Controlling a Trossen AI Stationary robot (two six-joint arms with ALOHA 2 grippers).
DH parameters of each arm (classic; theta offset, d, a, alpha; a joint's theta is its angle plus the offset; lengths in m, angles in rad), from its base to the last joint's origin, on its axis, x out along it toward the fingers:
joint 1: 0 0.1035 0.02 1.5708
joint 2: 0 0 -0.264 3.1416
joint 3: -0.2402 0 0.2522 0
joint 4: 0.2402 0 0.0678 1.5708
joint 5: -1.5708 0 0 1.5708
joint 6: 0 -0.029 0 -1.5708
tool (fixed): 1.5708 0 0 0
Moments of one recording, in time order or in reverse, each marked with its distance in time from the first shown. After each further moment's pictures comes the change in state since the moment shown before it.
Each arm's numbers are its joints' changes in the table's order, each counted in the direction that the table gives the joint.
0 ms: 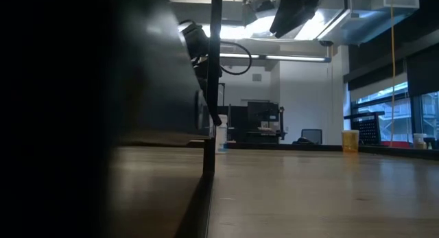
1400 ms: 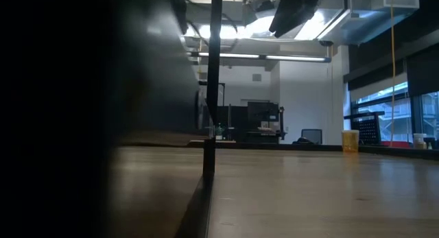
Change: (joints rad) left arm -0.104 0.338 0.000 0.592 -0.156 -0.173; right arm 0.000 0.001 0.000 -0.007 0.010 0.000
